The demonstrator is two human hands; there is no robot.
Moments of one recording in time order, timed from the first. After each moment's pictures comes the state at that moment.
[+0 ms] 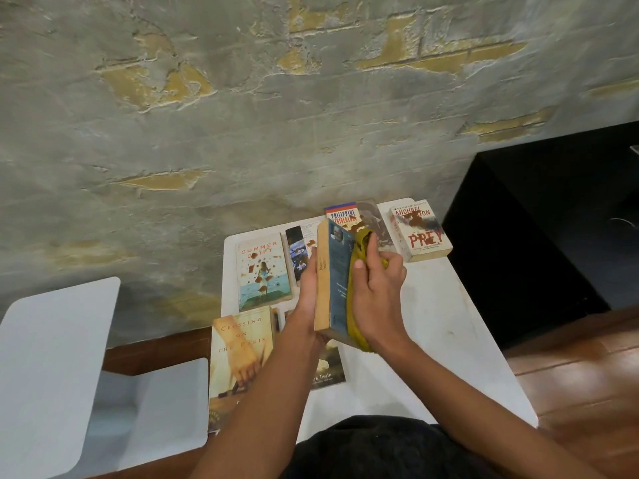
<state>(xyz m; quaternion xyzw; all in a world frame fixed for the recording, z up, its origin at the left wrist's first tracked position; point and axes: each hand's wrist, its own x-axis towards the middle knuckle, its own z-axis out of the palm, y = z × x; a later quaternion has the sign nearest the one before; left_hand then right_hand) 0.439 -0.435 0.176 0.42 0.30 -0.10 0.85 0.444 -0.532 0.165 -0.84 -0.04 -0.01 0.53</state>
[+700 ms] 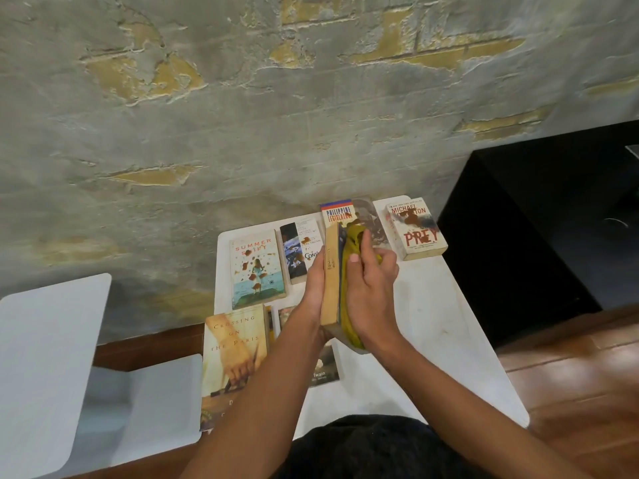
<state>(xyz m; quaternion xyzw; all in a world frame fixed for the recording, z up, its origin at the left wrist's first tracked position) 0.448 -0.456 0.186 0.39 0.29 -0.10 0.87 0.444 -0.531 0.180 -0.82 -0.03 0.00 0.58</state>
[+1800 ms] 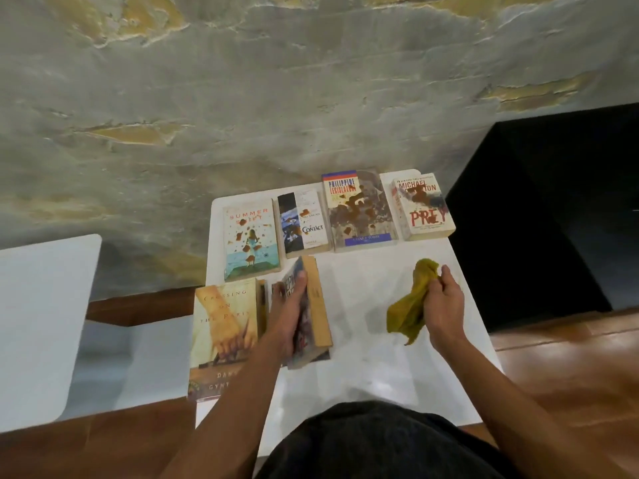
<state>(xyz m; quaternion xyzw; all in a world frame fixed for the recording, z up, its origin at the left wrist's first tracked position) 0.404 -0.415 0.074 0.54 0.47 -0.11 0.69 0.485 -0.657 0.061 -0.79 0.23 0.08 0.57</state>
